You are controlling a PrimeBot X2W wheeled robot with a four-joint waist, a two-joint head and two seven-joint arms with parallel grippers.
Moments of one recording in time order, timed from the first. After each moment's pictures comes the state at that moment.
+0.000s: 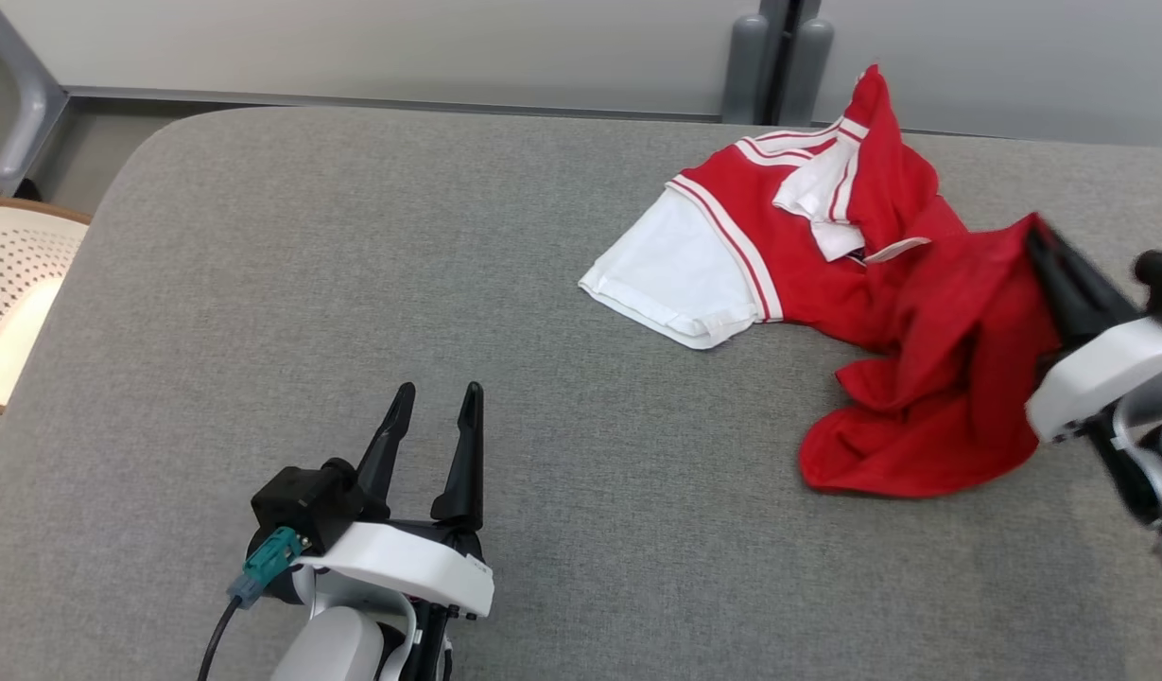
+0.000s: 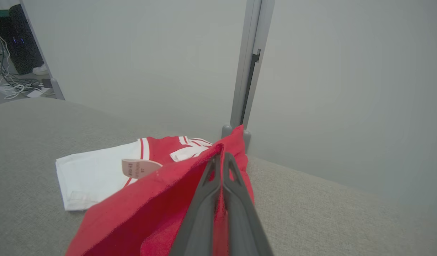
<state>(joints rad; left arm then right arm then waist) -0.20 0.05 -0.34 0.28 -0.52 0.03 -0.26 -0.57 -0.45 0.39 0.55 0.40 0.13 -0.11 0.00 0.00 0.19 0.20</state>
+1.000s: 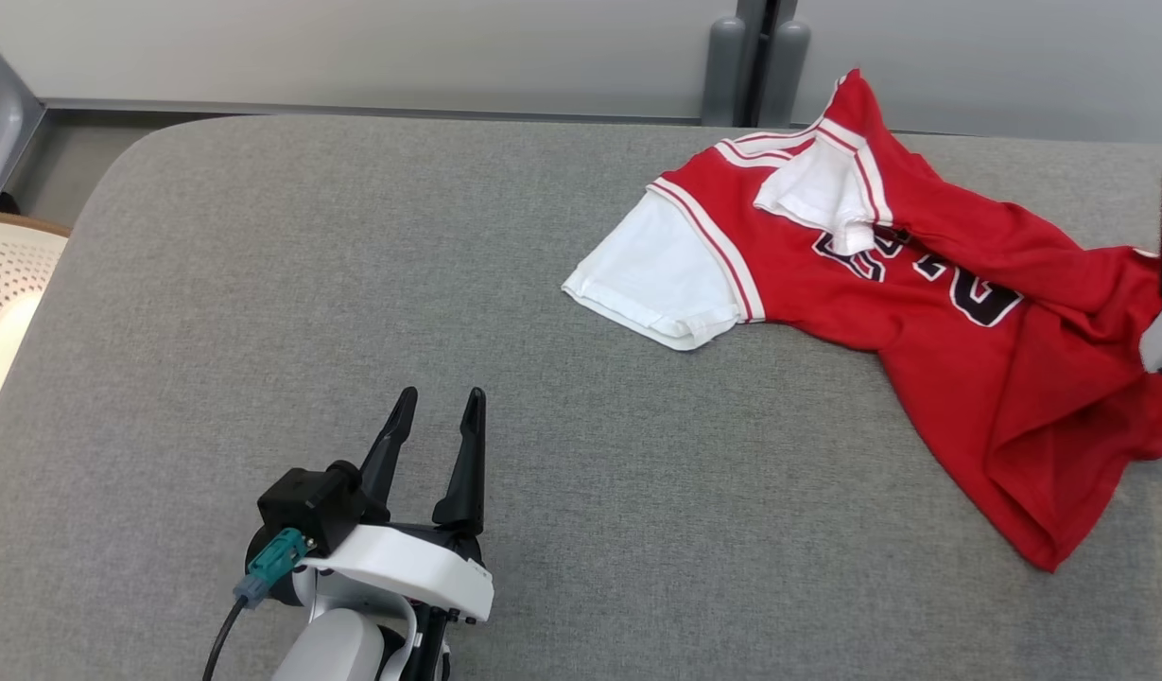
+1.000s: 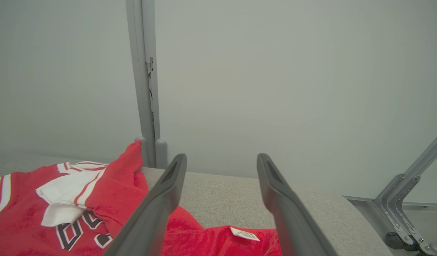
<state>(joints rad) -0.21 0.05 -0.35 0.30 -0.50 0.02 -0.26 -0.76 -0.45 0.10 0.92 0.22 0.13 -0.20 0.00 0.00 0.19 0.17</state>
